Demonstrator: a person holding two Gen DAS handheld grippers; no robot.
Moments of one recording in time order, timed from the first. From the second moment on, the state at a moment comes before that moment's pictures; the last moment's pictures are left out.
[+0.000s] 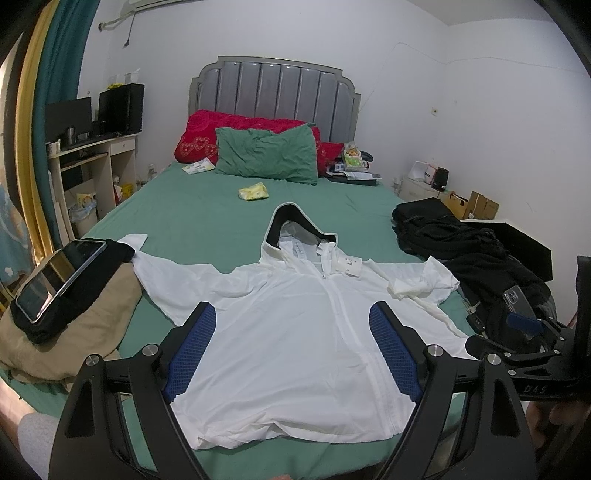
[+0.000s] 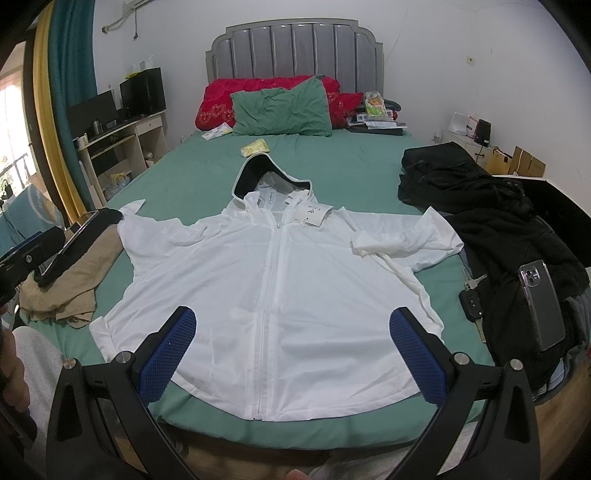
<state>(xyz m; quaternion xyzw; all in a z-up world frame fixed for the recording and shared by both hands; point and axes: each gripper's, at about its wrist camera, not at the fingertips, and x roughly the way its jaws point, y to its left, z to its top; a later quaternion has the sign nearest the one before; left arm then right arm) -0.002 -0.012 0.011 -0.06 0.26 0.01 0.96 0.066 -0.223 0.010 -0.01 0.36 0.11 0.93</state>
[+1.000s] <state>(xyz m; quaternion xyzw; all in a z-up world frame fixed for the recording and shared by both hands) 0.131 0.033 -0.081 -0.07 0.36 0.00 0.93 0.222 -0.261 -0.075 -0.20 0.40 0.10 0.89</state>
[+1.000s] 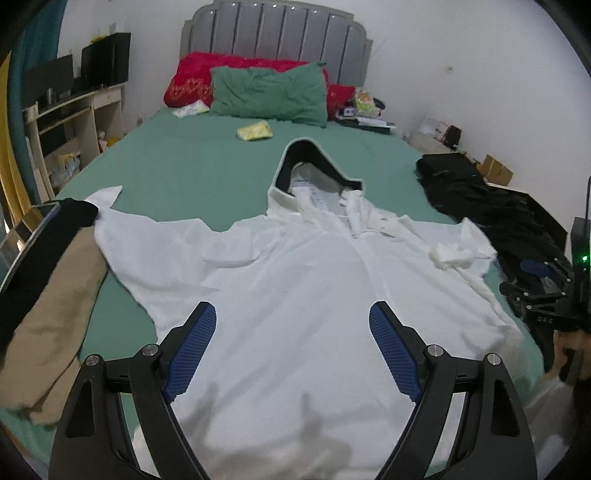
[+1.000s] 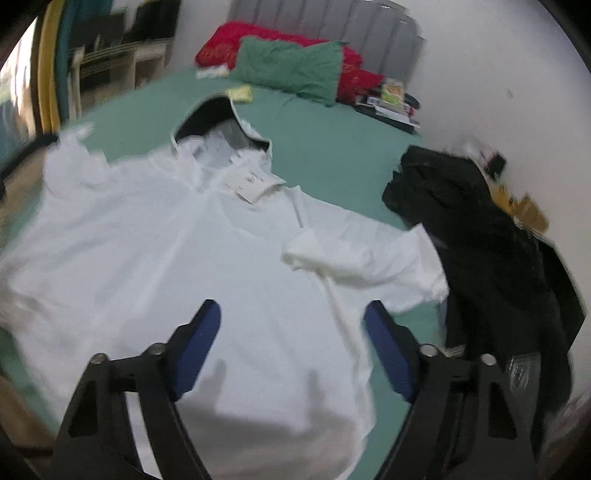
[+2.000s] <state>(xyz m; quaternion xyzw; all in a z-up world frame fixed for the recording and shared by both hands) 0.178 0.109 -0.103 -0.09 0.34 0.02 0.93 0.320 -0.115 0.007 -0.16 0.29 0.37 0.87</state>
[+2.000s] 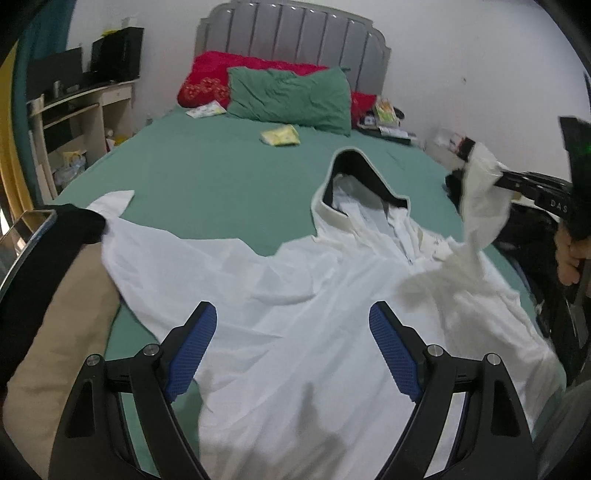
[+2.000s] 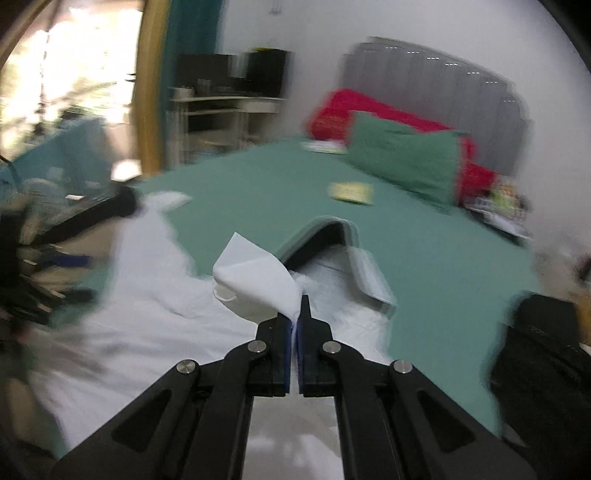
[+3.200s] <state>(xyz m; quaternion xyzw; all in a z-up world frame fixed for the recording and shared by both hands) 0.385 0.045 -0.201 -0.01 0.45 0.00 0.89 0.369 -0.283 -0.123 -0.14 0.46 0.08 0.88</state>
